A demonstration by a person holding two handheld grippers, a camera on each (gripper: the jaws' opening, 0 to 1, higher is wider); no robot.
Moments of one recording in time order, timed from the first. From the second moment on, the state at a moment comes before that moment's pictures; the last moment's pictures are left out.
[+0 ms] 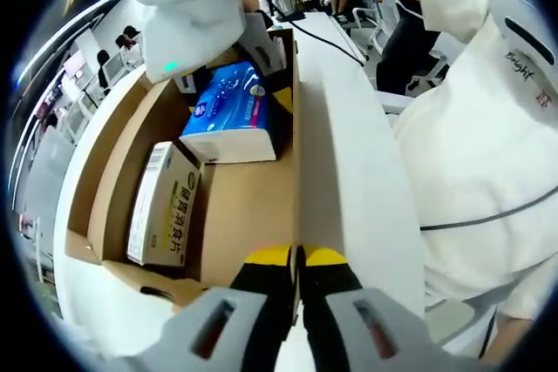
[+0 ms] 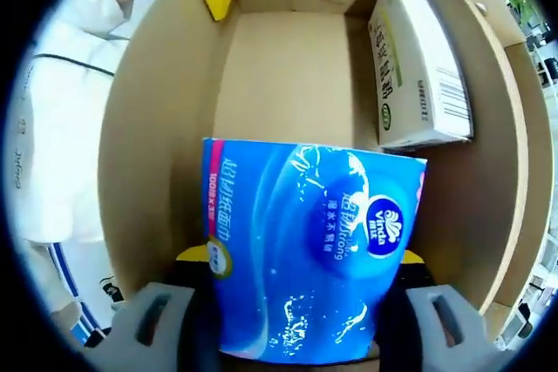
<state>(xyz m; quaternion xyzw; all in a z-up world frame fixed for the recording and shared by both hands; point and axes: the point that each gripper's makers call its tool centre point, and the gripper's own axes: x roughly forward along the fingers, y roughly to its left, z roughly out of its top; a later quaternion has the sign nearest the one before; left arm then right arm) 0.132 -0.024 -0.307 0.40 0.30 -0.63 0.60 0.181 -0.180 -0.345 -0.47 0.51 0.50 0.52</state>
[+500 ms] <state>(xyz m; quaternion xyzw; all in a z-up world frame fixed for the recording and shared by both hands) 0.129 -0.024 -0.307 0.40 0.30 -0.63 0.60 0.180 -0.173 -0.324 -0.47 0.49 0.50 0.53</state>
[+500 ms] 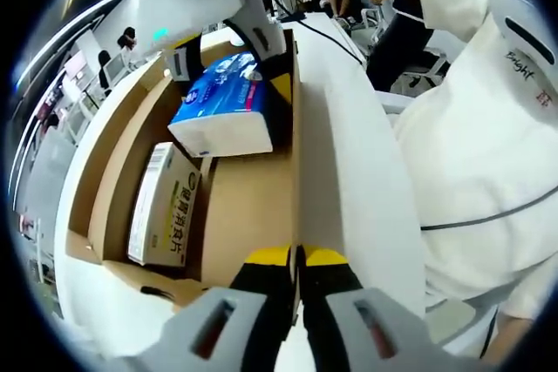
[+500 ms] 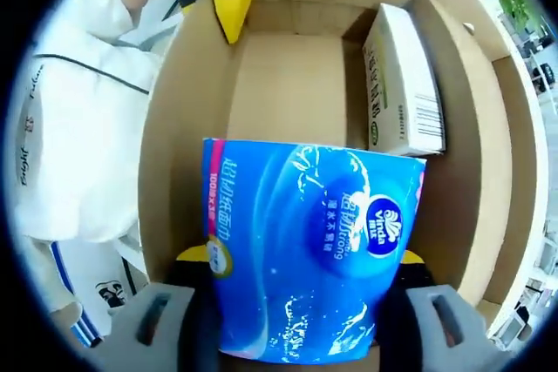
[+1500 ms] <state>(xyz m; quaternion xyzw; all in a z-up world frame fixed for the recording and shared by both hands) 0.128 -0.024 -0.309 0.40 0.30 -0.63 0.60 0.181 -0.170 -0.279 -0.51 0.47 0.51 0.51</state>
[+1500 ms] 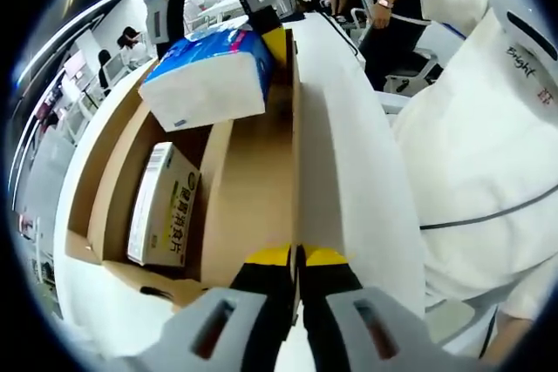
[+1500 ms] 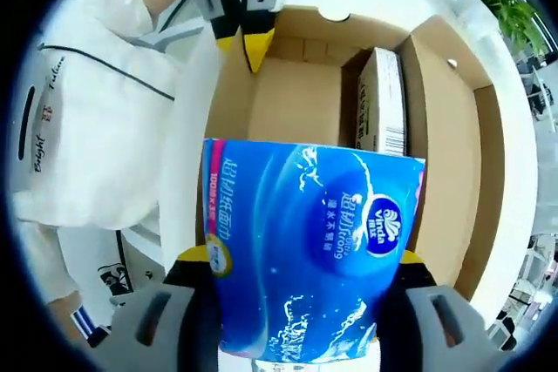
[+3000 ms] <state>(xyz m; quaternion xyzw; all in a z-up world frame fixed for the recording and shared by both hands) 0.130 -0.025 -0.307 0.40 0.30 -0.63 0.60 0.166 -0.191 -0.220 -0.52 0.43 0.51 0.53</state>
